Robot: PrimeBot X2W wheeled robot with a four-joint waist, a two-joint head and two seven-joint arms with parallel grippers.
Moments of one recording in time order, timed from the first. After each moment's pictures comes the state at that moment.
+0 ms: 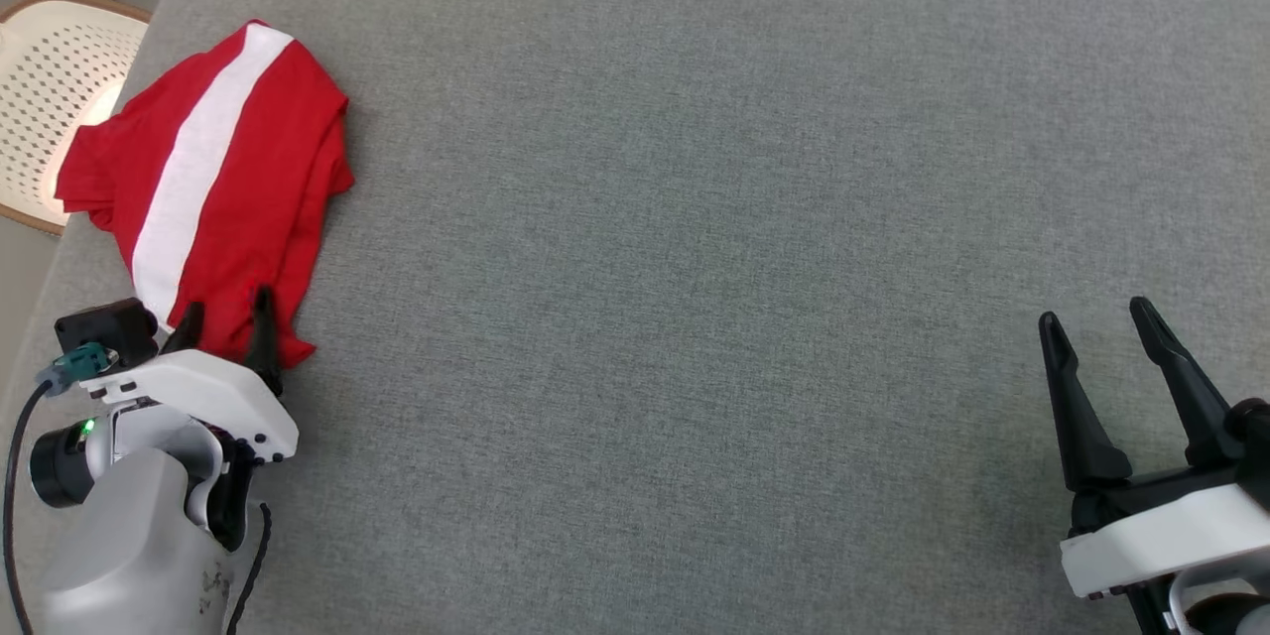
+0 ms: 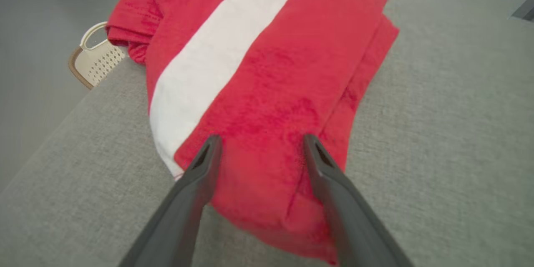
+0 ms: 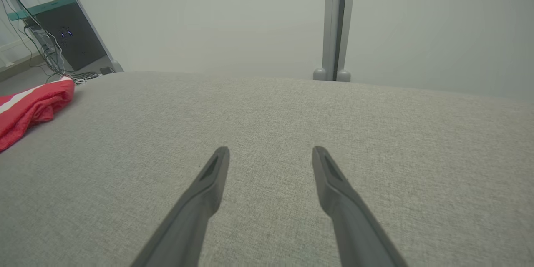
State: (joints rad) left arm -0.59 0.22 -0.12 0.97 -0.50 -0.09 -0.18; right arm 0.03 -0.16 0.02 -0.24 0.19 0.13 0.12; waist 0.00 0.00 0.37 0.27
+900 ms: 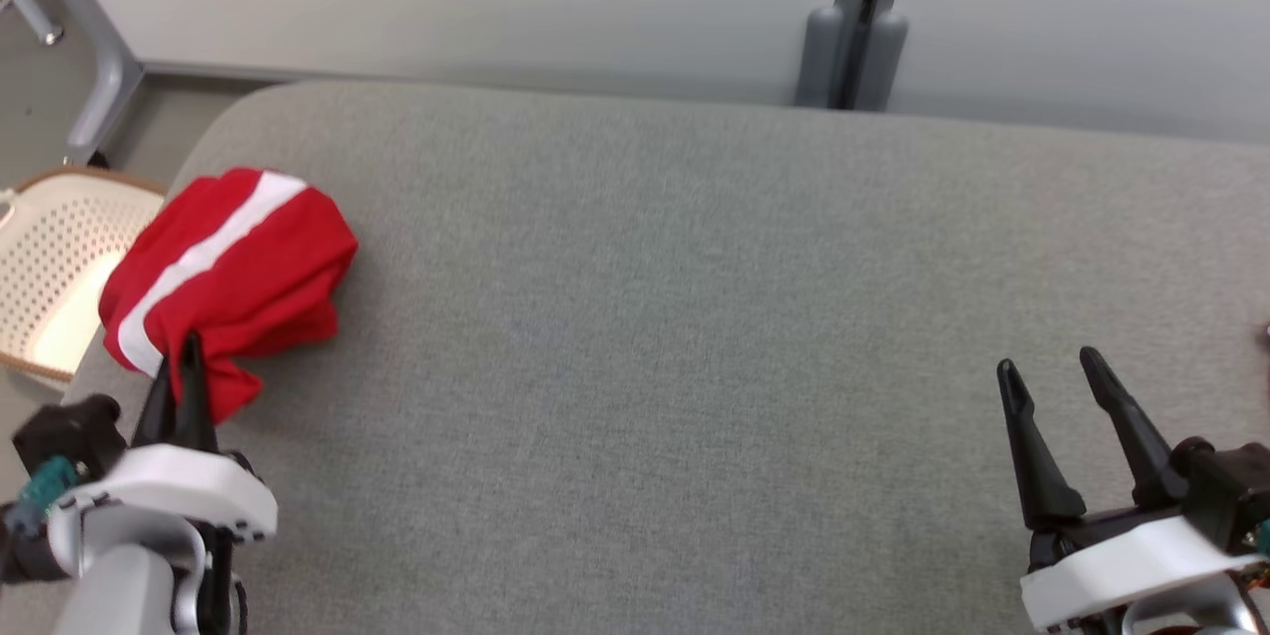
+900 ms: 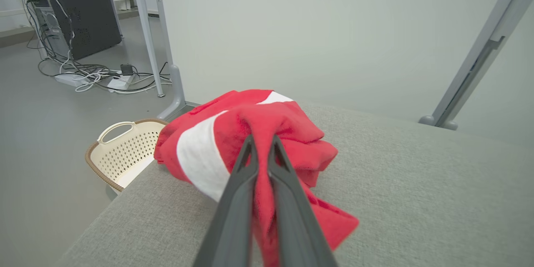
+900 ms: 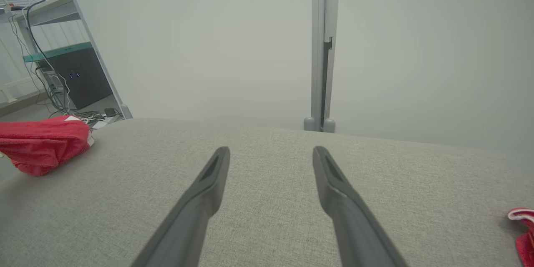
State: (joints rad) left arm -0.31 0.23 -0.01 0.61 -0.40 -0.03 -0.26; right arm 0.04 -0.15 0.07 -0.10 0.23 0.13 0.02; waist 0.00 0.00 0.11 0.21
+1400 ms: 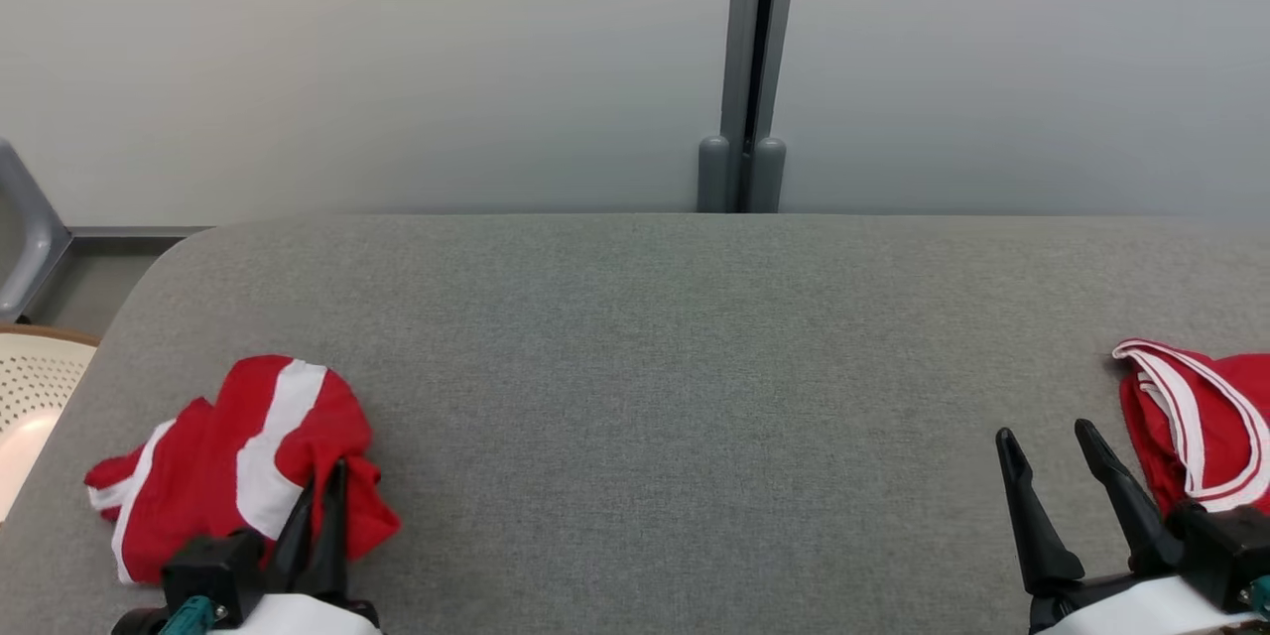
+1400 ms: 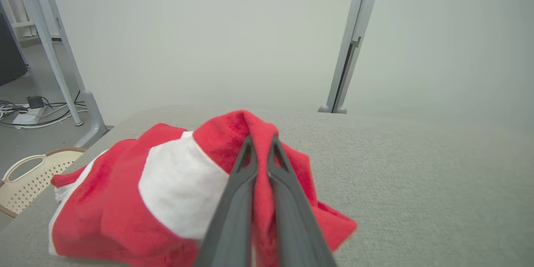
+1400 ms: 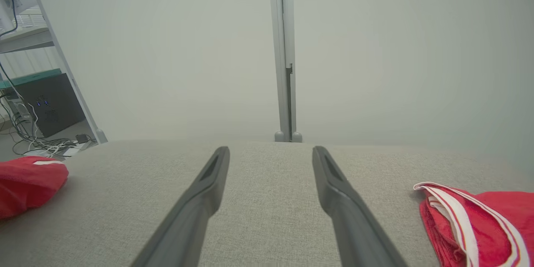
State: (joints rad) left arm 0.09 0.18 -0.11 0.09 -0.33 0.06 -0.11; right arm 0.13 -0.14 0.07 -0.08 0.25 0.13 0.01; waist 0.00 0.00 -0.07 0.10
